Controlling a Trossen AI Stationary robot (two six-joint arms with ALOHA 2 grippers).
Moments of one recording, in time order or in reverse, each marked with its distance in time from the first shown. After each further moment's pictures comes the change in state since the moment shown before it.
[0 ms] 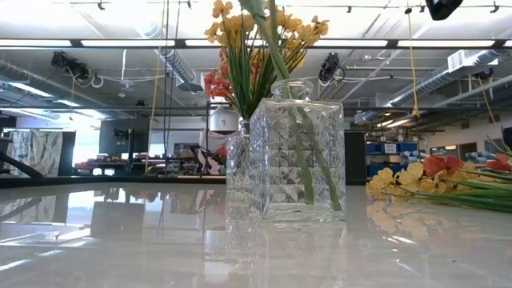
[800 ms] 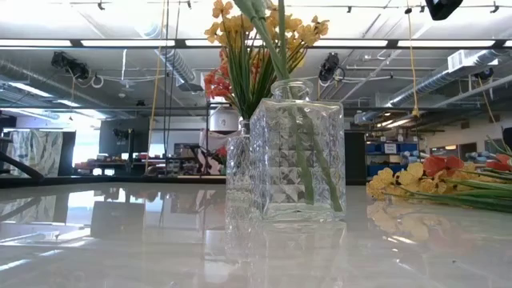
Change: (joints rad) left arm 0.023 0.044 0.000 0.004 -0.005 0.009; right arm 0.000 0.000 0.000 0.000 0.000 0.000
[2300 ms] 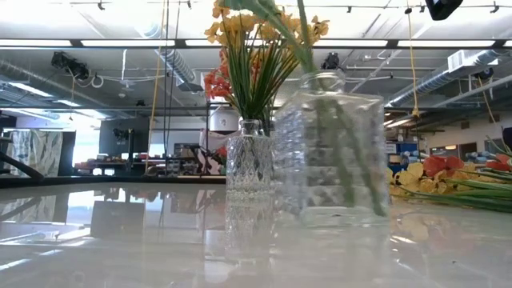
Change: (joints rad) left arm 0.000 0.000 -0.001 -0.156 -0.027 -0.040; right arm 0.000 0.000 0.000 0.000 0.000 0.000
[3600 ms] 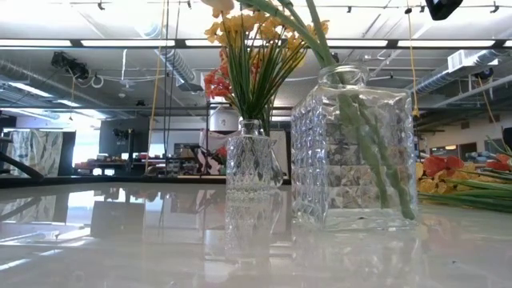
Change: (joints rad) left arm 0.000 0.000 0.000 -0.069 0.000 -0.012; right arm 0.000 0.000 0.000 0.000 0.000 0.000
